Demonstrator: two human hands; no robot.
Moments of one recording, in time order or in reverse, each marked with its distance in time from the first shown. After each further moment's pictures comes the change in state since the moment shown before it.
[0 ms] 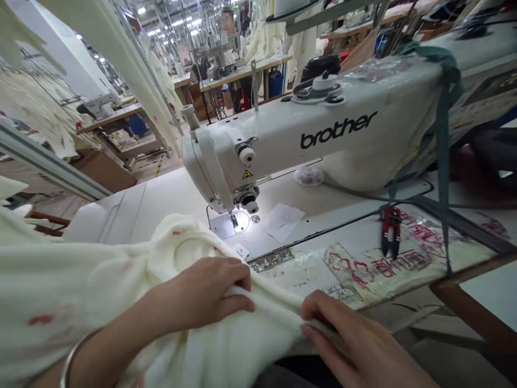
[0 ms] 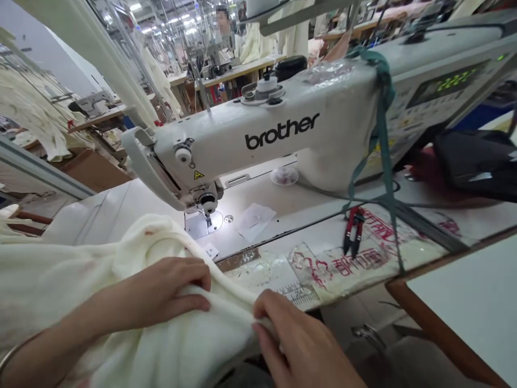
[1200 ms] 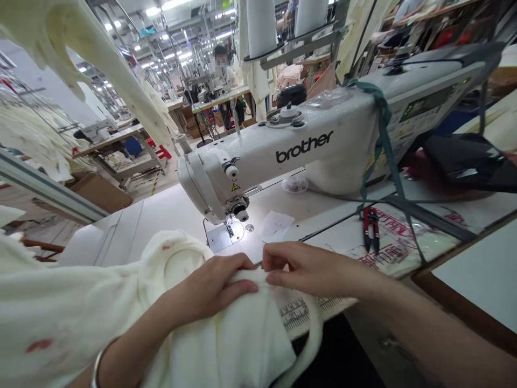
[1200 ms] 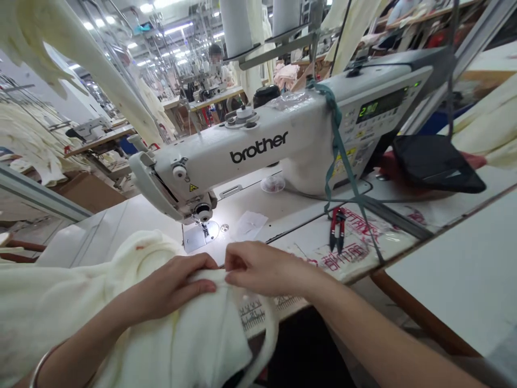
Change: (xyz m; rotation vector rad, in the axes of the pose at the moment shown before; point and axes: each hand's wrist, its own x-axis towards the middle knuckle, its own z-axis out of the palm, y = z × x) left_hand 0.009 -0.004 0.003 -0.153 0.141 0.050; right_hand 0.093 -0.018 -0.047 0.321 -0.476 0.081
